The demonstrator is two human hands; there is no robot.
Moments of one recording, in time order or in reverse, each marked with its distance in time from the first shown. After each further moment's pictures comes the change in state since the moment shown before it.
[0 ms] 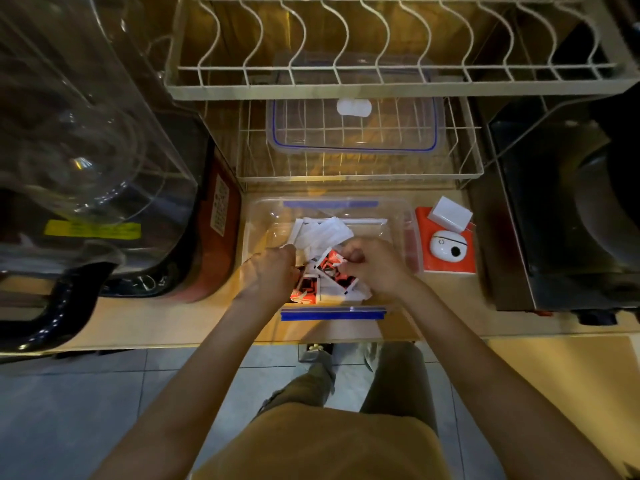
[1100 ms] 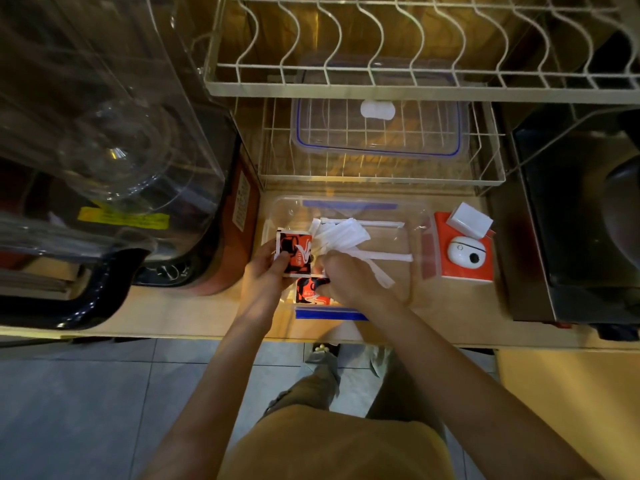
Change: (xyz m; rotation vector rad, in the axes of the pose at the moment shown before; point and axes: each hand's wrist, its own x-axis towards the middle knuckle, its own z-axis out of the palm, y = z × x) left_hand -0.024 -0.023 0.013 -1.531 0.146 -0.273; right_hand 0.016 -0.022 0.058 -0.449 -0.102 -0.197
